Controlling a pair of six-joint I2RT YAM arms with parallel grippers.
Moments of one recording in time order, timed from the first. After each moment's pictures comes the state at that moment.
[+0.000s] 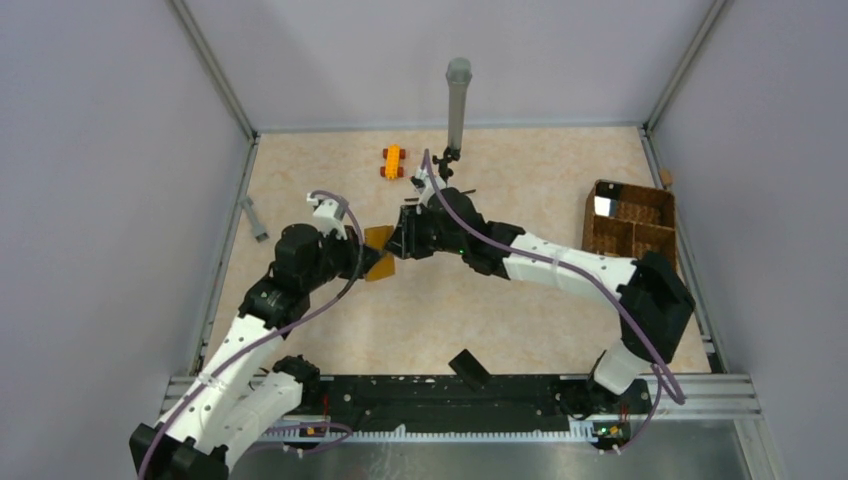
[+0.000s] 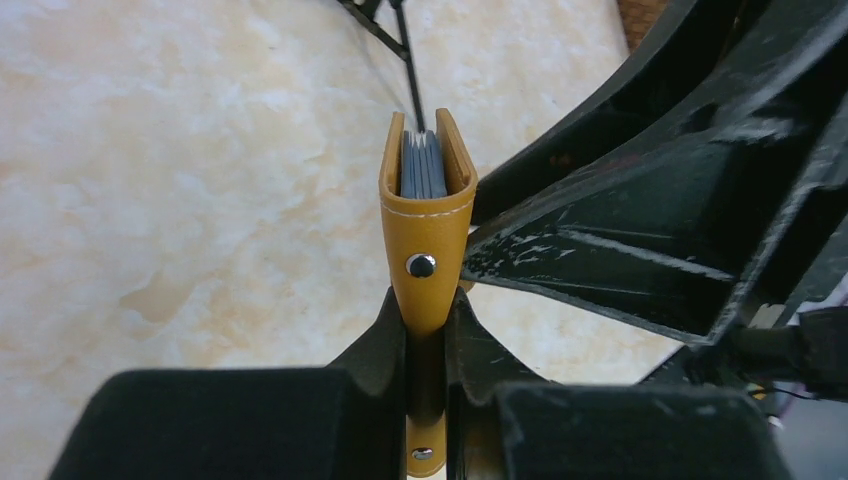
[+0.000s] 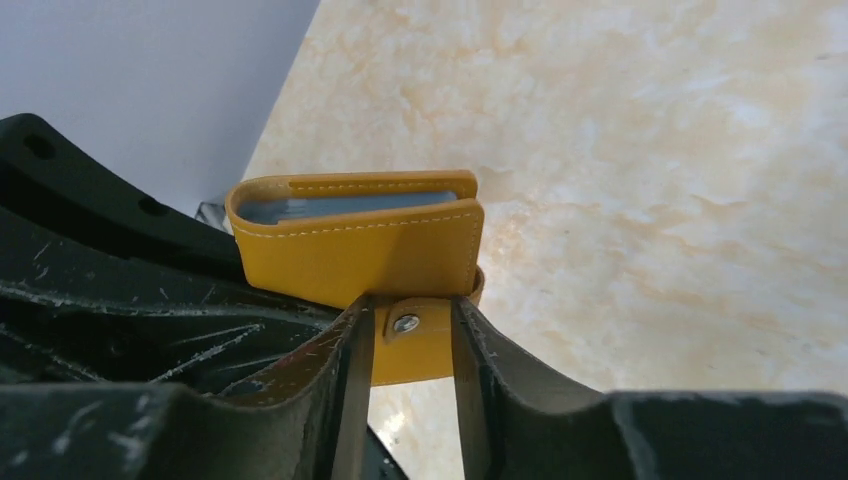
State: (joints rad) left arm -0.37 0.77 0.67 -0.31 0.26 -0.39; right arm 0.96 1.67 1.26 -0.02 -0.11 0.67
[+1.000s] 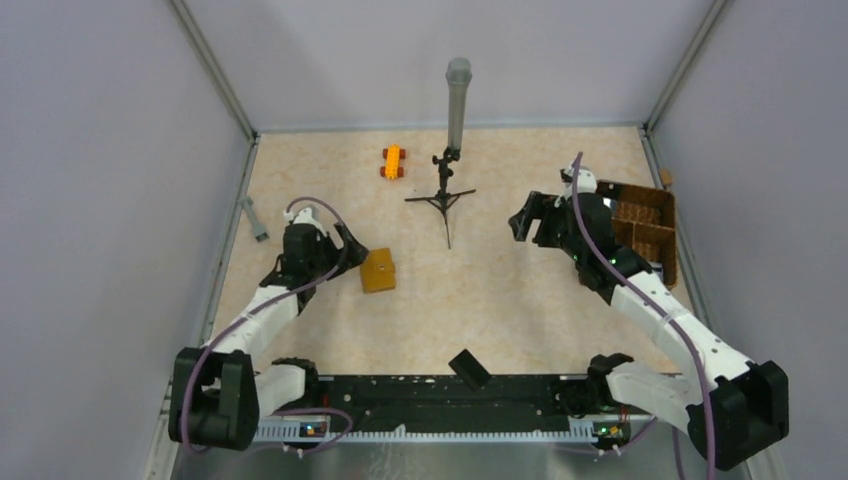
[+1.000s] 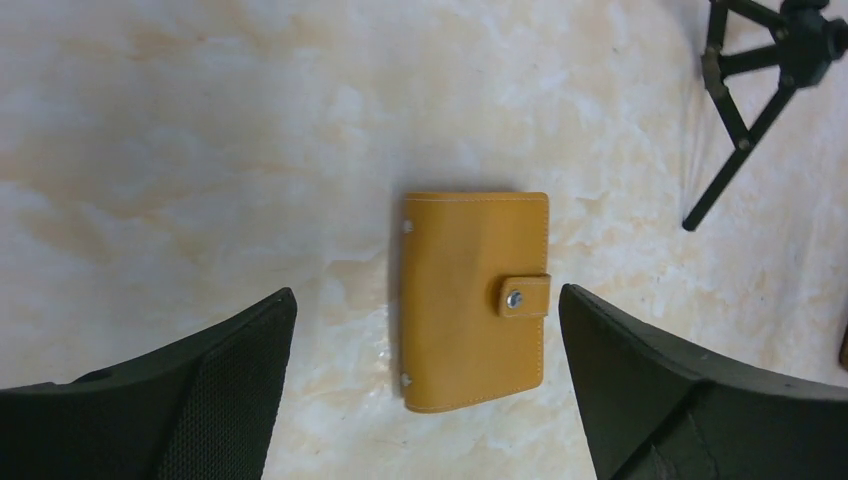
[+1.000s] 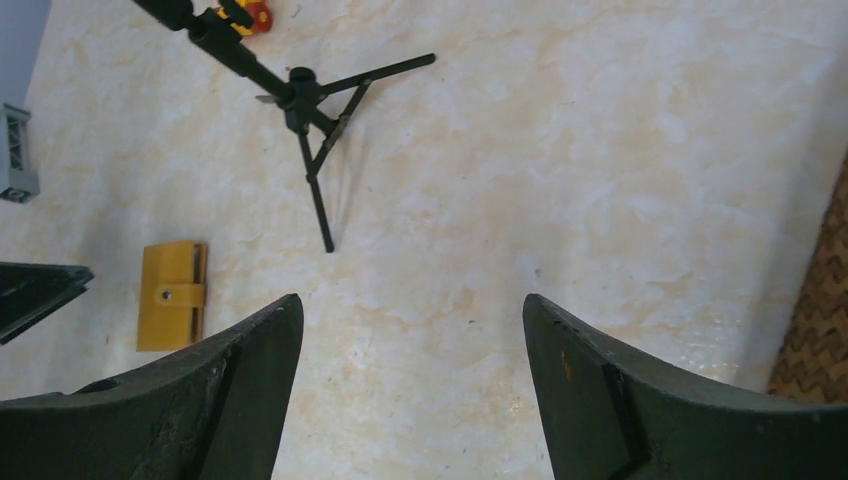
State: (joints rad) left arm -0.14 1.15 0.50 0.00 0.15 -0.57; right arm 0.44 1.02 0.77 -0.18 0.06 0.45
